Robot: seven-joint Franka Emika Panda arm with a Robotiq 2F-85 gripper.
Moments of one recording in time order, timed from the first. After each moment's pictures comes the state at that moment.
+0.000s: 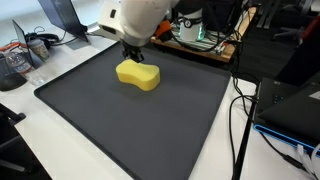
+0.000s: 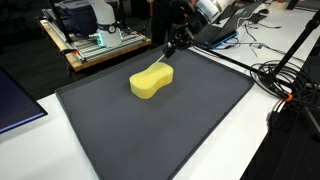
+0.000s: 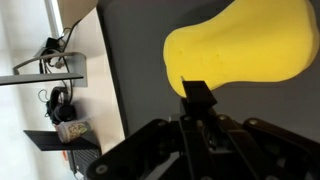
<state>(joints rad) 0.23 0.54 0.02 -1.60 -0.61 1.61 0.76</state>
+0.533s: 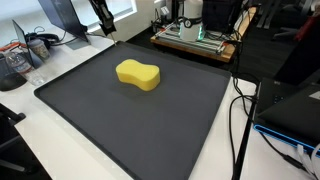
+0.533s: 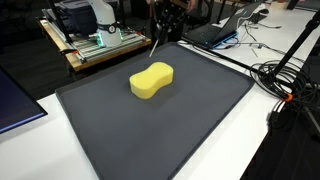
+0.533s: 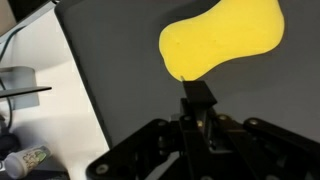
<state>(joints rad) 0.03 0.33 -0.02 -1.61 -0.30 1.70 0.47</state>
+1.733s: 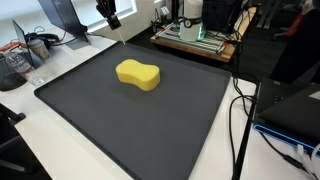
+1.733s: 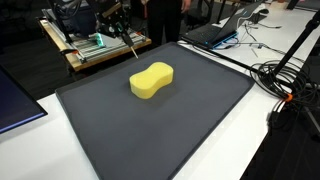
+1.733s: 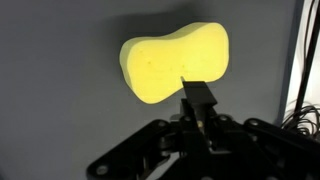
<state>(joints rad) -0.25 0.02 -0.20 -2.14 0.44 2.03 -0.56</state>
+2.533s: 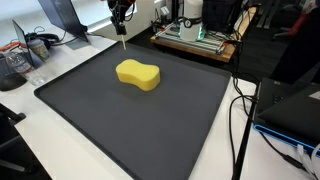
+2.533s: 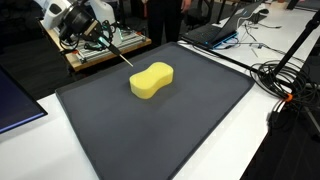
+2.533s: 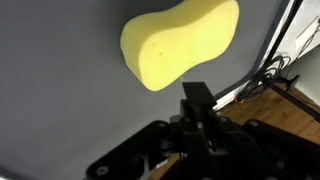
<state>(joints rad) -0.32 -0.08 -0.34 -2.50 1.00 2.25 -1.20</state>
